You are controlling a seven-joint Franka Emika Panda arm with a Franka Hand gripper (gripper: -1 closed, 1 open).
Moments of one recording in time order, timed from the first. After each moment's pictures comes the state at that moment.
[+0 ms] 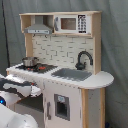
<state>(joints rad) -0.76 -0.81 1.51 -2.37 -1.97 2.66 0.72</state>
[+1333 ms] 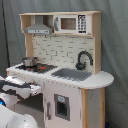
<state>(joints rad) -0.76 -0.82 1.53 -2.38 -1.93 2.61 0.51</state>
